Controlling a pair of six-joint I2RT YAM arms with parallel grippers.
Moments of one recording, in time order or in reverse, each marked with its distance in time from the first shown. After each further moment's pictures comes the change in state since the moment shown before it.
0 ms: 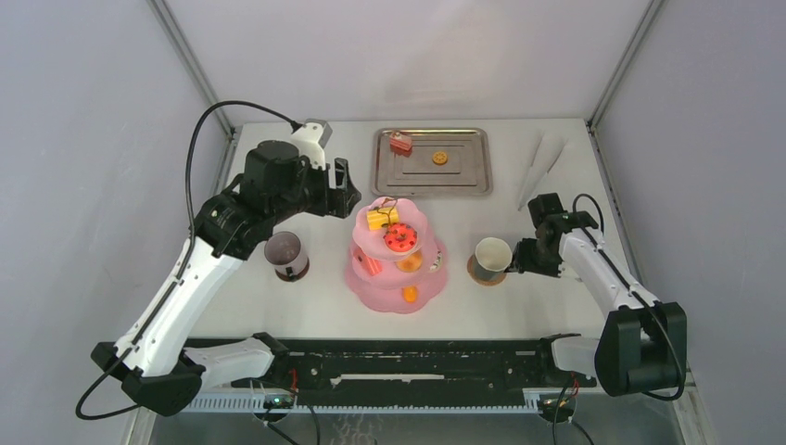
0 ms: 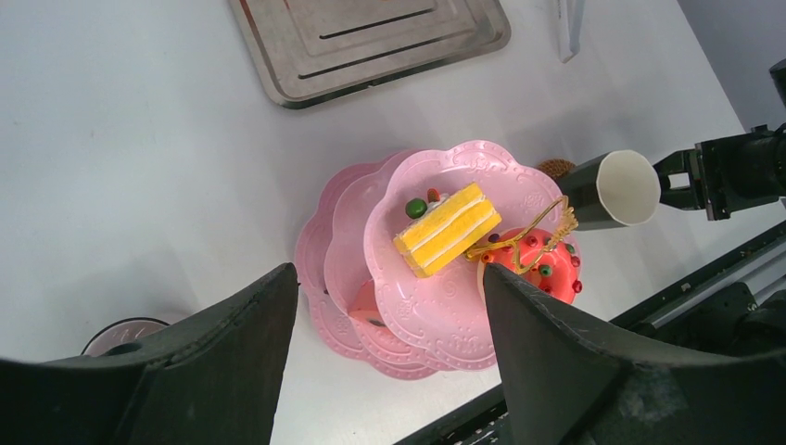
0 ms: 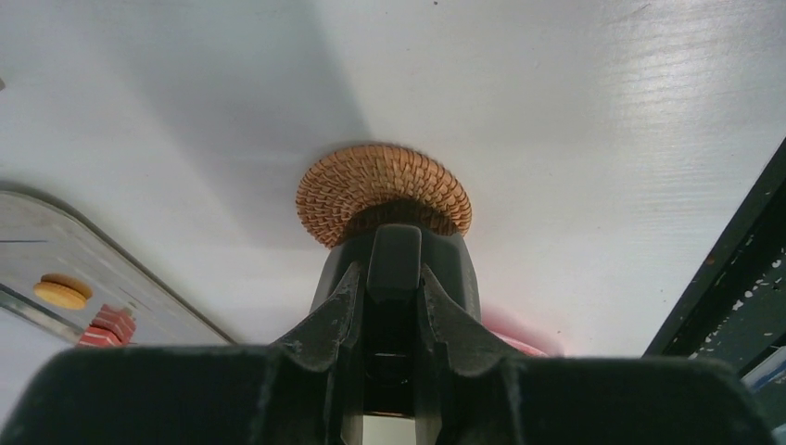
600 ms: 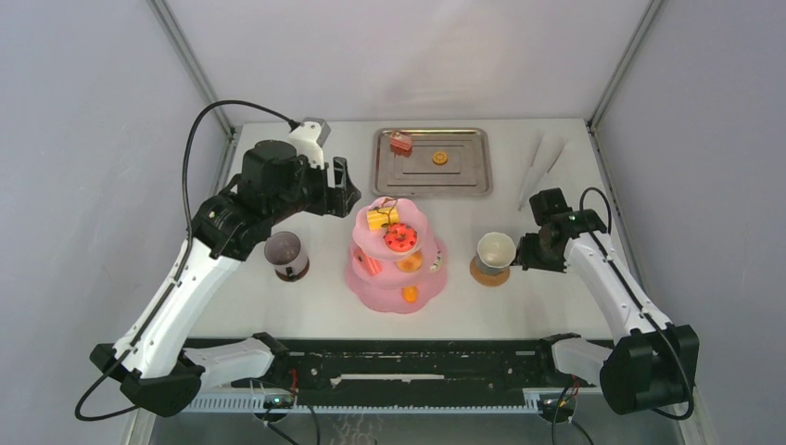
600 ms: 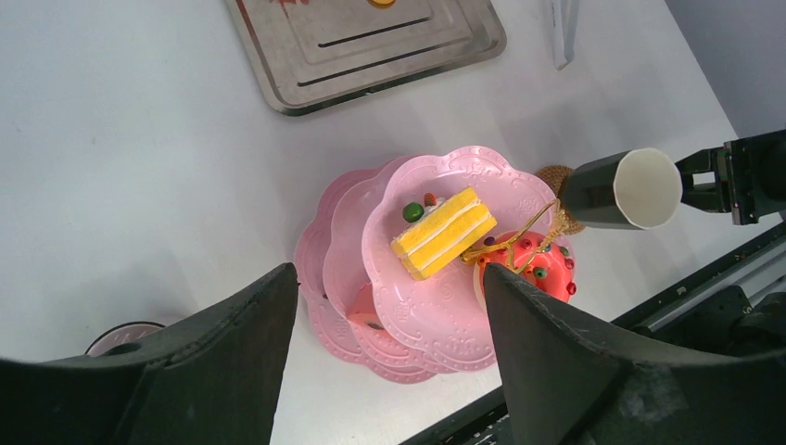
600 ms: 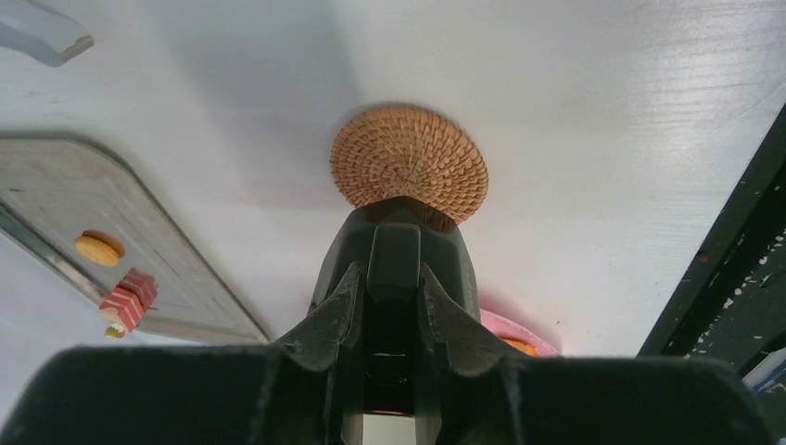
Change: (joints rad) left arm -0.001 -0.006 0.002 0.004 0.000 0.000; right arm 0.031 -0.085 0.084 -0.093 0.068 -0.001
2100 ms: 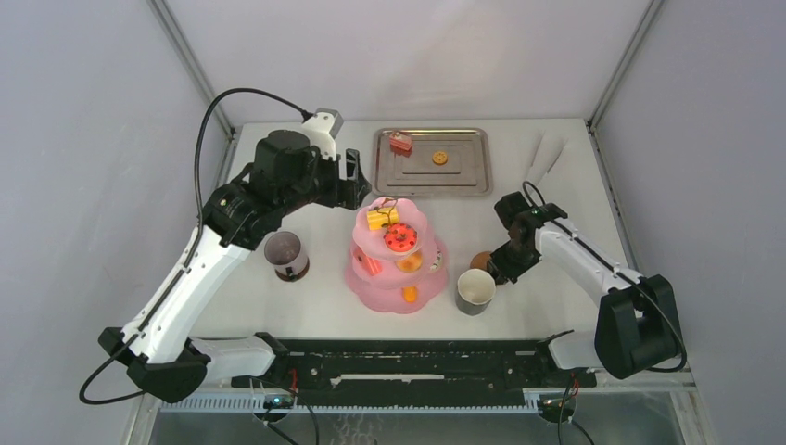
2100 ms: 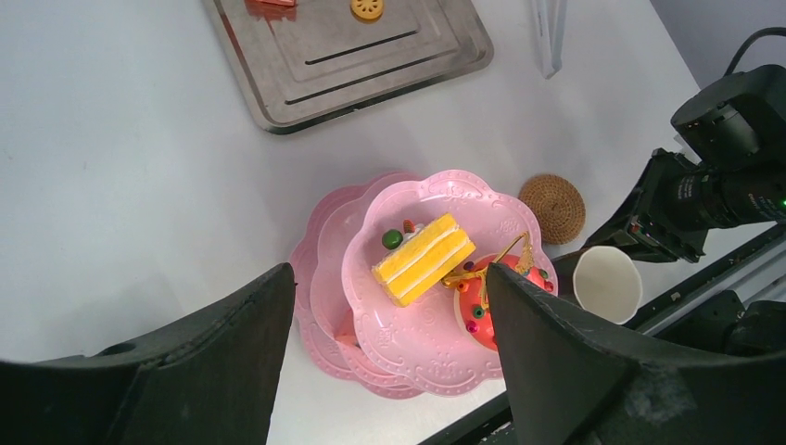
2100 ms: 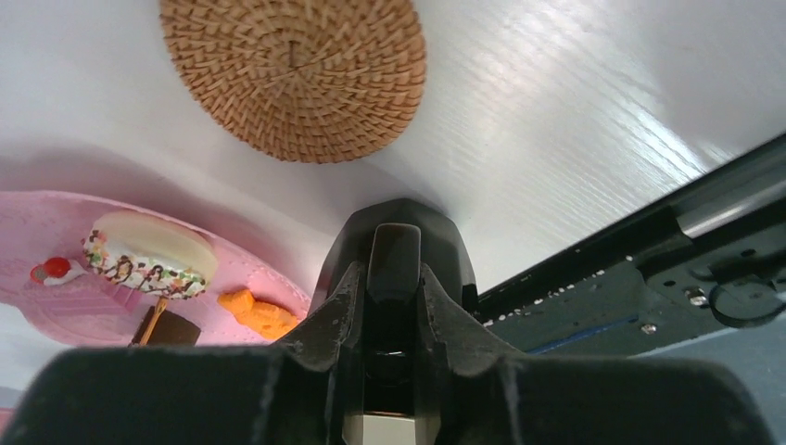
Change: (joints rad) left arm -0.043 0.079 0.081 0.001 -0.024 0.001; right arm 0.187 0.188 -0.029 0.102 -0.128 -0.607
